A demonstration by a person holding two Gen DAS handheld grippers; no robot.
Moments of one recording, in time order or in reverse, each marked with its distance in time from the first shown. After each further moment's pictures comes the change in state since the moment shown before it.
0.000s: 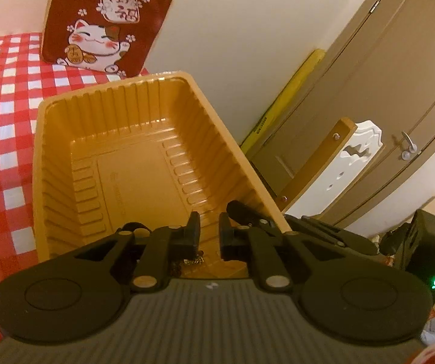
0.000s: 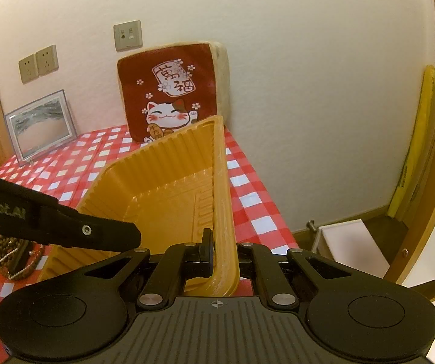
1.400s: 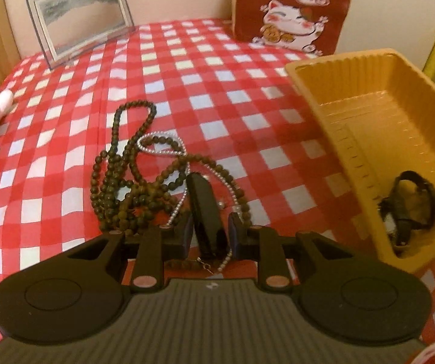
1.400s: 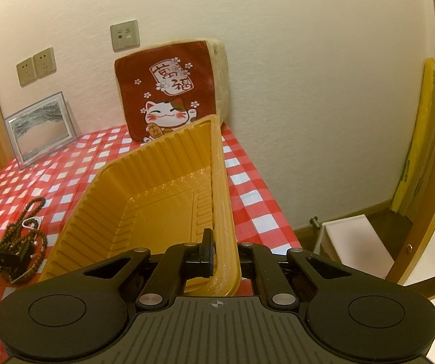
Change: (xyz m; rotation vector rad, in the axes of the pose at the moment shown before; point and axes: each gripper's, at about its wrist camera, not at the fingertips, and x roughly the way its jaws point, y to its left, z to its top) left arm -0.044 0.143 -0.044 -0.009 0.037 0.584; right arm 0.004 -0.003 0.000 0.019 0.006 0.009
